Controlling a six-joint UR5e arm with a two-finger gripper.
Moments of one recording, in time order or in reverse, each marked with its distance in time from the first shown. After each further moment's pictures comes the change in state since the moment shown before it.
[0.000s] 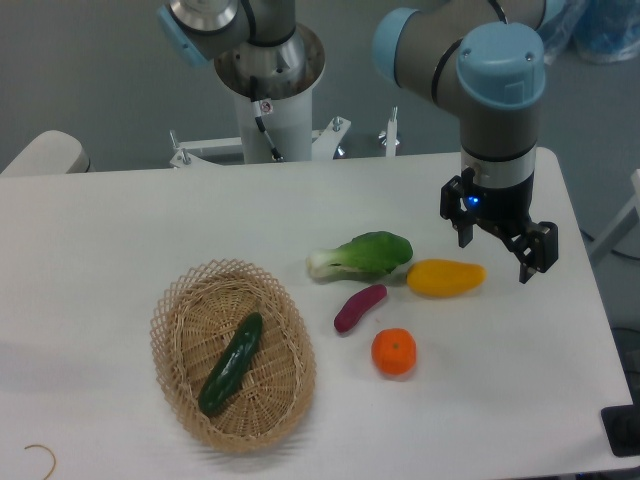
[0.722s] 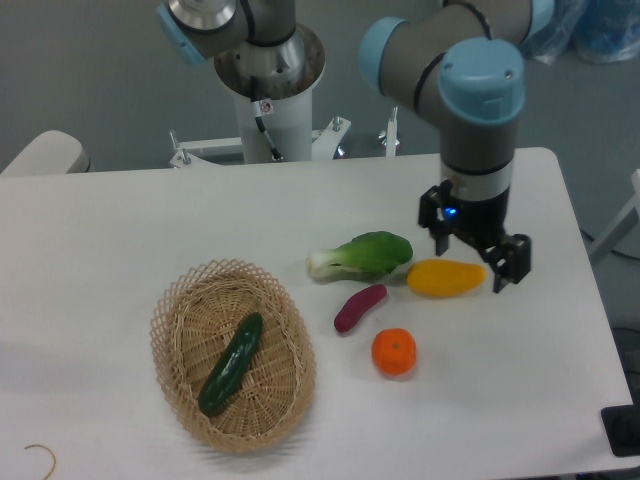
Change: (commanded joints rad) arm -0.110 0.003 -0.087 0.018 -0.054 -0.271
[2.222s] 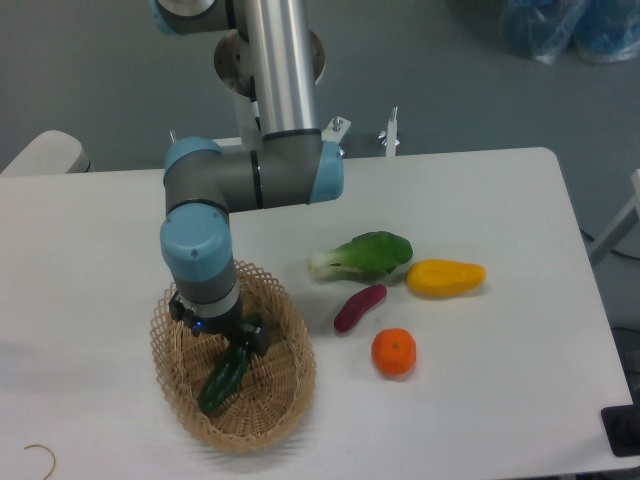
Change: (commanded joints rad) arm -0.417 -0.196 -0.120 0.150 0.014 -0.556
